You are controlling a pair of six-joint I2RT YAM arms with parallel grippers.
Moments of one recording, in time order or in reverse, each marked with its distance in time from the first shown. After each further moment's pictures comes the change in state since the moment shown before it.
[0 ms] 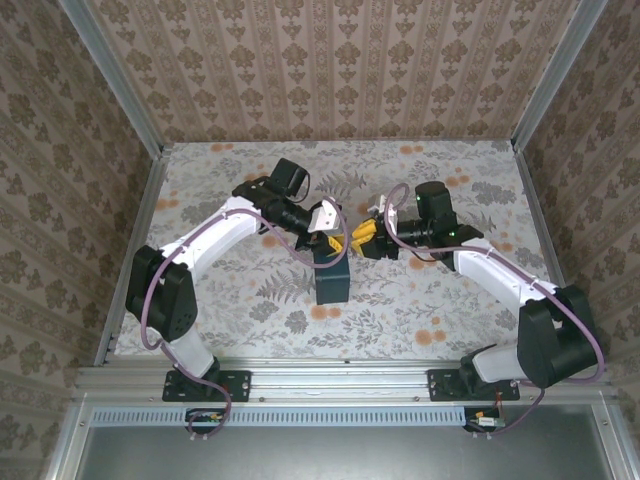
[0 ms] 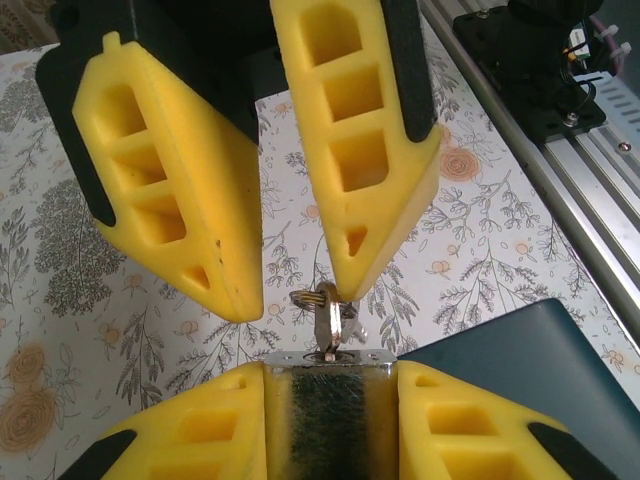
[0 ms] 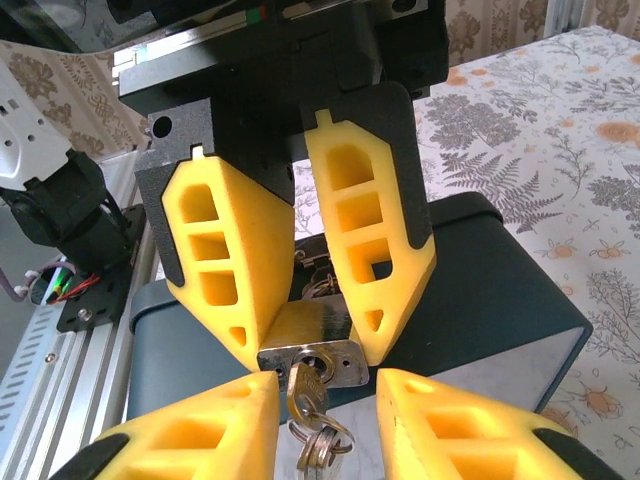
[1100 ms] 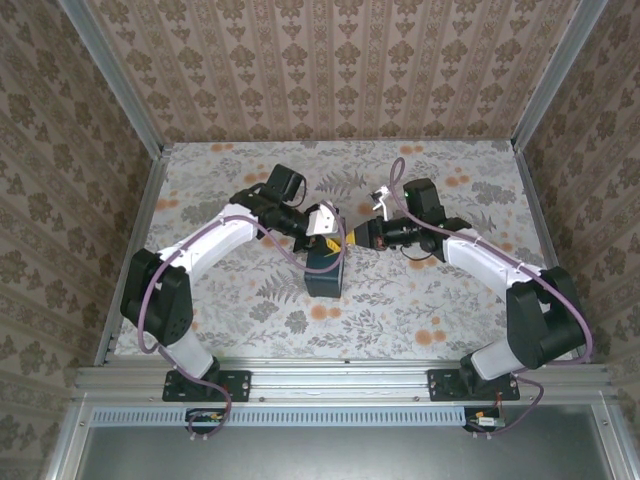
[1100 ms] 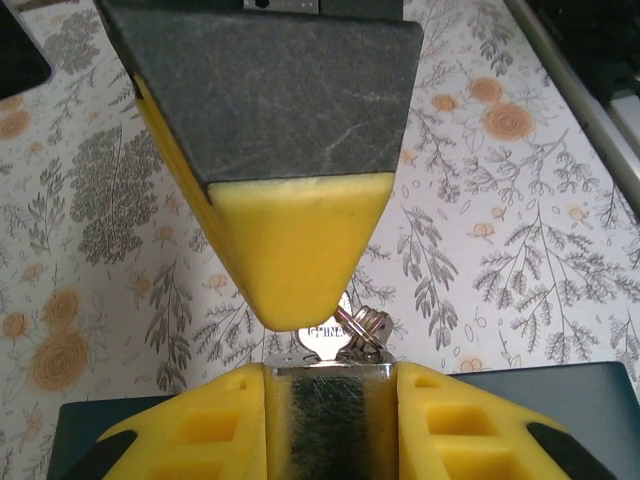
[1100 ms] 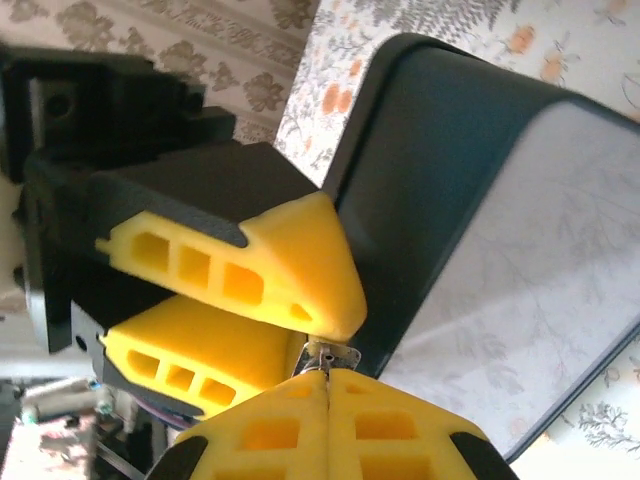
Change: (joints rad) left arm 0.005 -0.039 -0.101 0.128 -0.098 -0.045; right arm 0.037 0.110 0.062 -0.045 0.071 0.916
